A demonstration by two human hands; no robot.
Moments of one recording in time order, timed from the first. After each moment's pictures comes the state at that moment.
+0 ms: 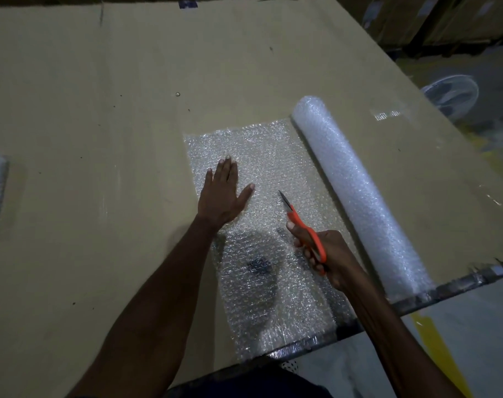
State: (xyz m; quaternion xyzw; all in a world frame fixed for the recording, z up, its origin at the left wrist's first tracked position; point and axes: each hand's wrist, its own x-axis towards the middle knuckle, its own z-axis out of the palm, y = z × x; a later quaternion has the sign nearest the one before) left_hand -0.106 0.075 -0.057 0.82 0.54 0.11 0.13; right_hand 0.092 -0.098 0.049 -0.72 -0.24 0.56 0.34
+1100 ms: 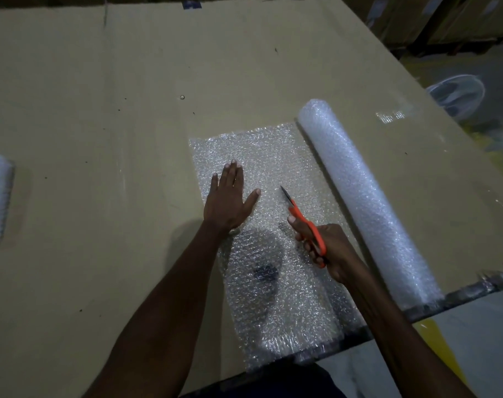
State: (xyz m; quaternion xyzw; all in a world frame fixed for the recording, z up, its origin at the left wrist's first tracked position) left_hand -0.105 0.073 -0.054 0.82 0.54 0.11 0.13; right_hand 0.089 -0.071 0.046 -0.72 -0.25 0.55 0.35
